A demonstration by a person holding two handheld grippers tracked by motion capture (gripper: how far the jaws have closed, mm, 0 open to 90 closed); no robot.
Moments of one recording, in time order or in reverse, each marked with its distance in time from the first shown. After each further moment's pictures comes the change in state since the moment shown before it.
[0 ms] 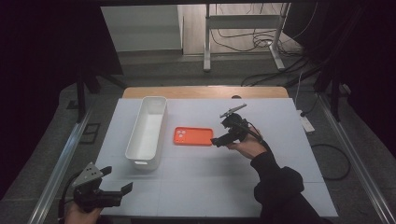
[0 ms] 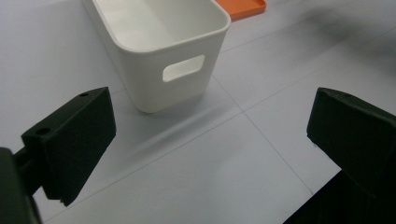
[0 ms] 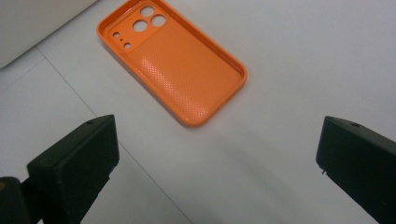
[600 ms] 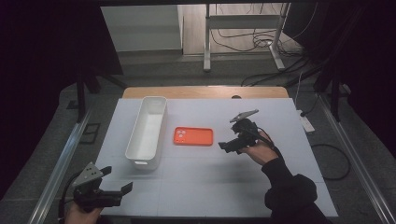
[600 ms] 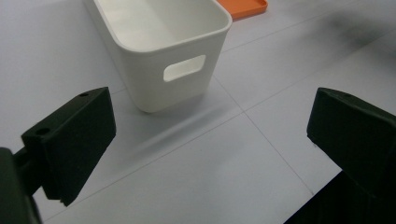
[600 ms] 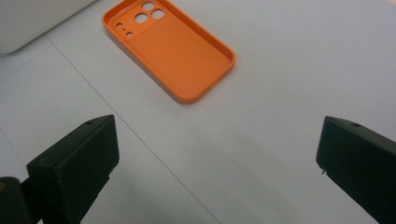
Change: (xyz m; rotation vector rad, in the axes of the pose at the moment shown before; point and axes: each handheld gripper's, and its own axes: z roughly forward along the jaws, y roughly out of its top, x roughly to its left) left arm 0.000 0.000 0.000 0.000 0.002 -0.003; right arm -0.002 -0.024 -0.026 -0.052 -0.019 -0.025
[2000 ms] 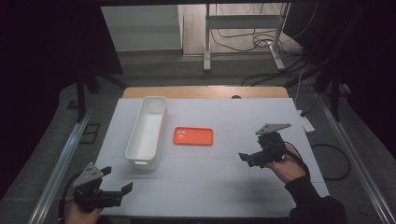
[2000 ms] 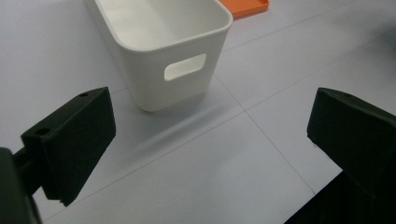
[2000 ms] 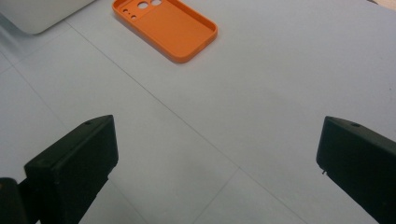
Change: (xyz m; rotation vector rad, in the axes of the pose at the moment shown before) left arm -0.001 0.000 0.000 0.005 0.007 0.003; right arm -0.003 -0.053 -0.069 -0.067 -0.023 0.028
